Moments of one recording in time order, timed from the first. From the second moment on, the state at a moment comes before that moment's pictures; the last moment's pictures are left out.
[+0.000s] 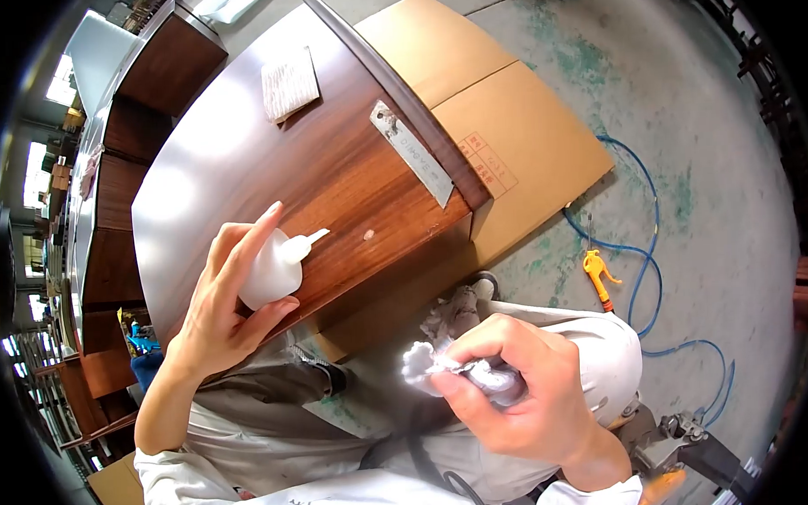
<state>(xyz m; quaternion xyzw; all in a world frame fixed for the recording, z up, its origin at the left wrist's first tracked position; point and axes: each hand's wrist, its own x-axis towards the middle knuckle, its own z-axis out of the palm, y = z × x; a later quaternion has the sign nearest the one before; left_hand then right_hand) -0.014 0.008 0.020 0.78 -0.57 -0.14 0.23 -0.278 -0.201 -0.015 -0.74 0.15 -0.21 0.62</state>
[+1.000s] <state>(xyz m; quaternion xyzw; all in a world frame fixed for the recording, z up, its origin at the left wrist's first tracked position) -0.009 -0.023 0.046 0.76 -0.62 -0.15 0.08 -0.282 -0.209 -0.014 -0.75 0.13 -0.24 0.61</state>
